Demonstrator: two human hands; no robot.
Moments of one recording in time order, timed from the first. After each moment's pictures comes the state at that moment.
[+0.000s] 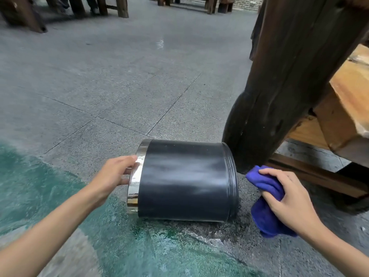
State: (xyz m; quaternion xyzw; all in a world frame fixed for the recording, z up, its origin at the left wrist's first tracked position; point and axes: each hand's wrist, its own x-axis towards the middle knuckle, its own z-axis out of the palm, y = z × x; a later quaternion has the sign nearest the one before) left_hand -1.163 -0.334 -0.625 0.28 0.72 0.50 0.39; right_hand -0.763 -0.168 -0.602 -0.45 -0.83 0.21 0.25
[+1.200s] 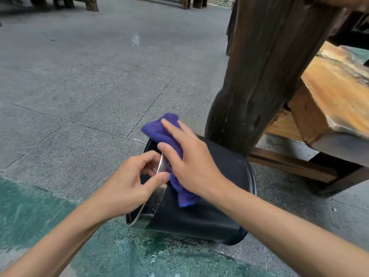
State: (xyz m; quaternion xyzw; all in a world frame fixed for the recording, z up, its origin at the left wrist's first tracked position) left_hand -1.080 -0.310 -0.556 0.61 0.60 0.44 0.28; right_hand -0.939 -0.217 -0.521 -0.32 -0.85 0.32 0.27
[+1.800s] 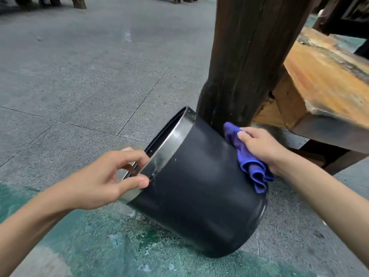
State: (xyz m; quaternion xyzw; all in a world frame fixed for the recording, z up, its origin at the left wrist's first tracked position) left_hand -1.101 -0.321 -0.539 0.71 0.57 0.30 0.28; right_hand -0.800 -0.105 -0.544 -0.57 -0.70 0.36 0.22
